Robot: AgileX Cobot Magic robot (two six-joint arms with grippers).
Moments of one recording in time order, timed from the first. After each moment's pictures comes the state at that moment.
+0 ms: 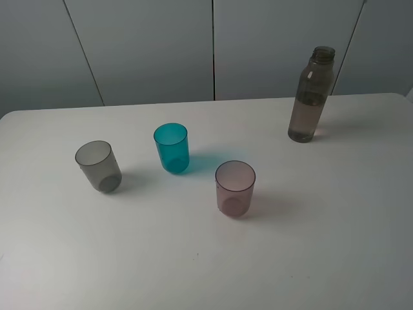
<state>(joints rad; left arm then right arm) -0.13 0.00 -0.51 0.02 1.08 -0.02 -0.04 0.00 -0.51 0.06 1.10 -0.01</state>
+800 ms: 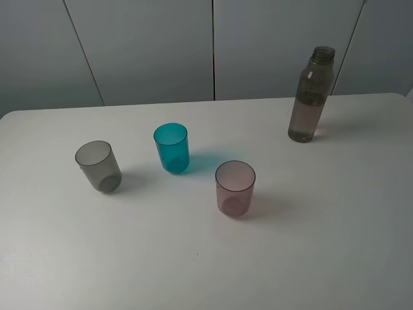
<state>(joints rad) -0.13 0.00 -0.51 0.02 1.08 -0.02 -0.04 0.00 -0.51 0.06 1.10 -0.01</state>
